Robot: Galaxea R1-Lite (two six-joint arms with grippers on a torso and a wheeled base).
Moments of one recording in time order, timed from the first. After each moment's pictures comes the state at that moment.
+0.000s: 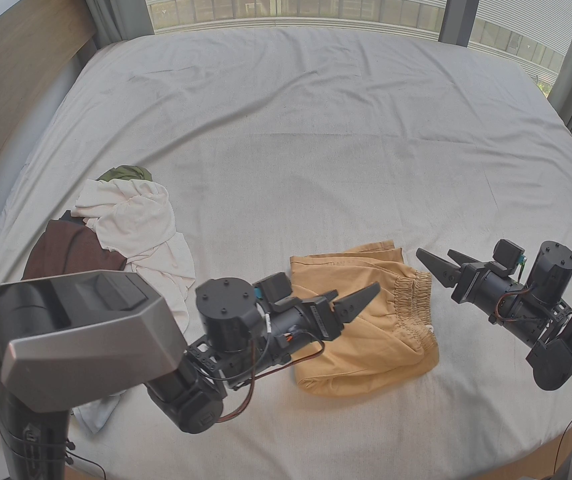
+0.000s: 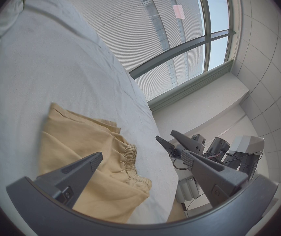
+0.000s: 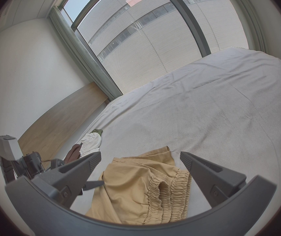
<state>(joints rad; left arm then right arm) -0.72 2.32 -0.86 -1.49 -0.24 -0.71 0.26 1.94 -0.38 -1.54 0.25 0.36</state>
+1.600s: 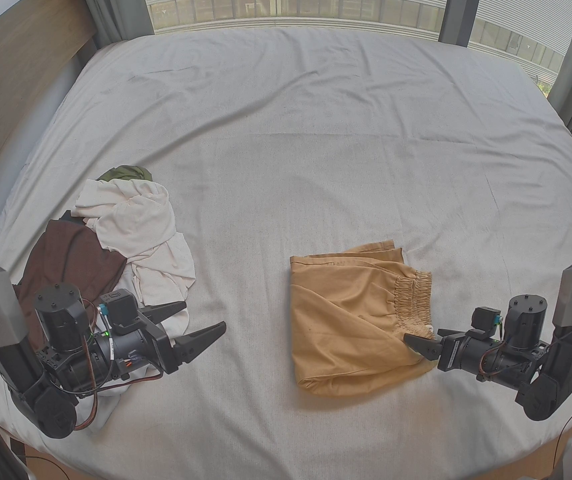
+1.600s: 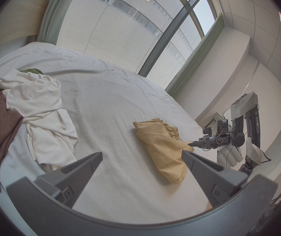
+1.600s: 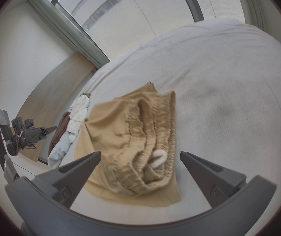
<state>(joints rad) -0.29 1.96 -0.23 -1.55 -0.47 -0.18 0.28 2.12 -0.18 -1.54 0.25 0.33</state>
